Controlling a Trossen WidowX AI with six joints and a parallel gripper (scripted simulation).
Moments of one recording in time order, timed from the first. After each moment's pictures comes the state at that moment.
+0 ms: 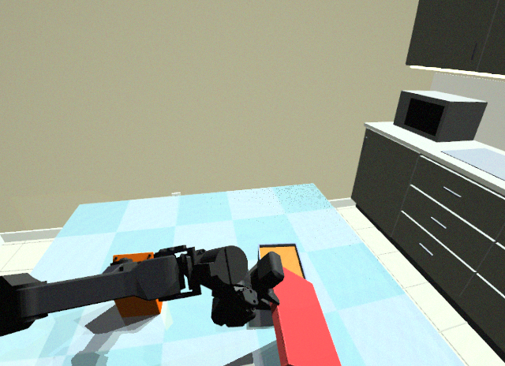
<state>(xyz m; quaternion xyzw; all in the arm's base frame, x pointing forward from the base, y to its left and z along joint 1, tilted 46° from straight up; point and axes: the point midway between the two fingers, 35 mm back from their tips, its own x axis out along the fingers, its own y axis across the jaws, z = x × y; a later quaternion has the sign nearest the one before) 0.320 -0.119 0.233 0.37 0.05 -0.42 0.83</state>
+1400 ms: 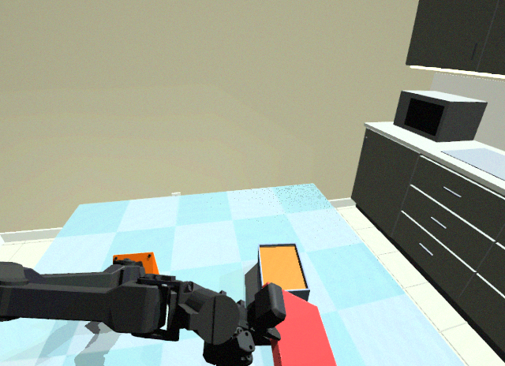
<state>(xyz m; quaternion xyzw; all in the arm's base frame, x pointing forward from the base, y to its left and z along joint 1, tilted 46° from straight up) 0.294 -0.164 0.286 0.37 0.04 -0.42 0.83</state>
